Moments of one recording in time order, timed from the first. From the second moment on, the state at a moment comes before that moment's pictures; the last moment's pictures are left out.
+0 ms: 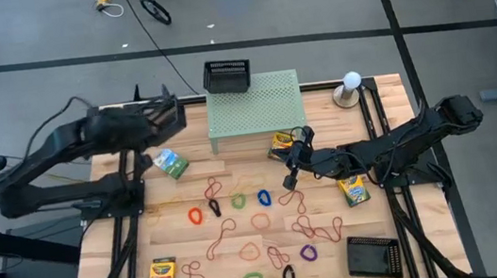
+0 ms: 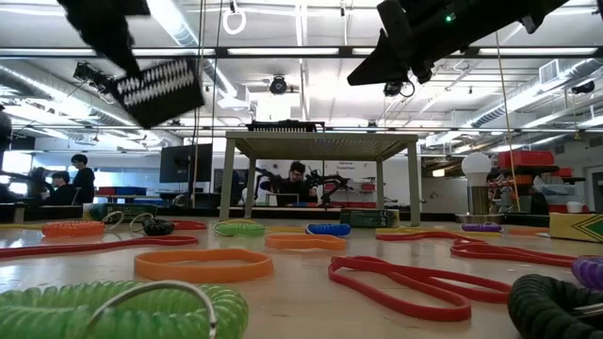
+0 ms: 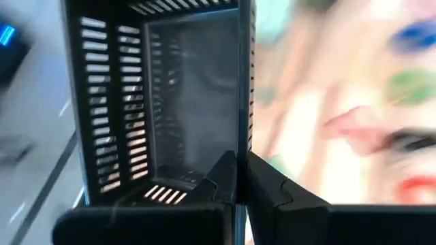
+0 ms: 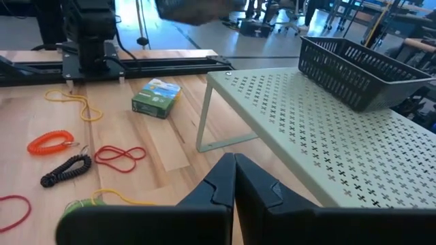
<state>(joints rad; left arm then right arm) 0.36 0.67 0.99 -1.07 -0.18 0.17 0.20 1.38 0.74 0.28 0.68 0.07</state>
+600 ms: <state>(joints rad) -0.29 1.08 0.82 -0.45 -0.17 0.15 0.20 1.38 0.74 0.29 0.68 0.07</state>
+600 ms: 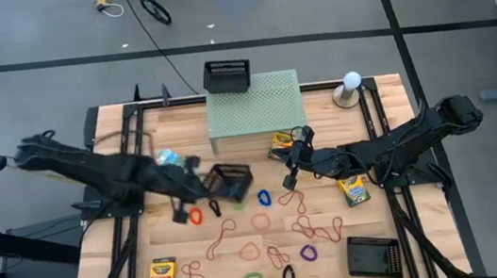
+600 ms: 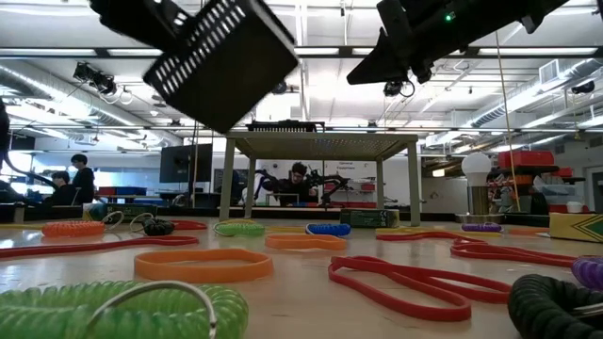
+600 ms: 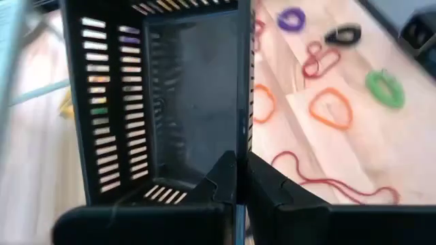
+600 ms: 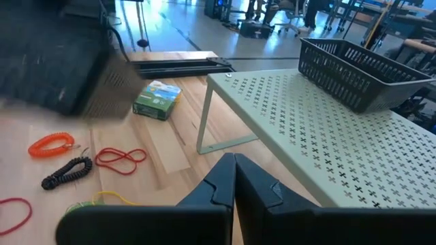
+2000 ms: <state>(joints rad) -0.39 1.22 0.77 -0.37 -0.50 0.09 0.20 1.38 0.74 0.30 0.56 0.13</state>
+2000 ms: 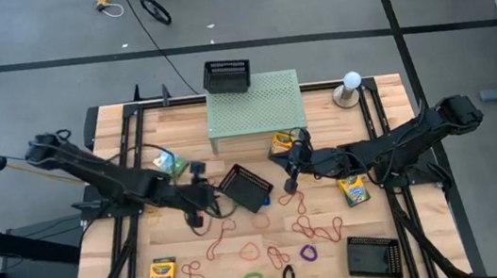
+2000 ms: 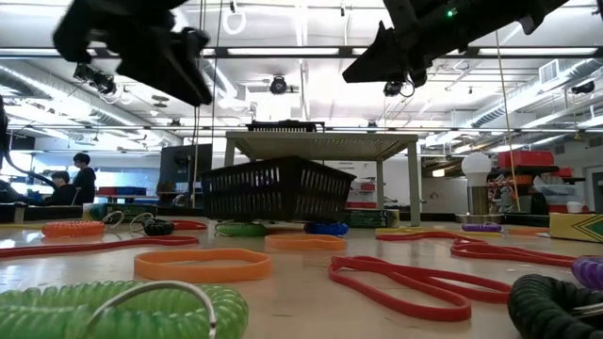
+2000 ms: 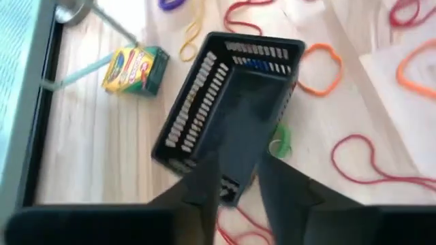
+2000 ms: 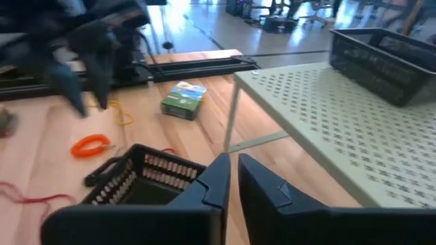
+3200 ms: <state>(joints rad) -0.21 0.75 0.01 0.68 -0.31 -0.05 0.23 1.93 1.44 -0.56 0.08 -0.13</state>
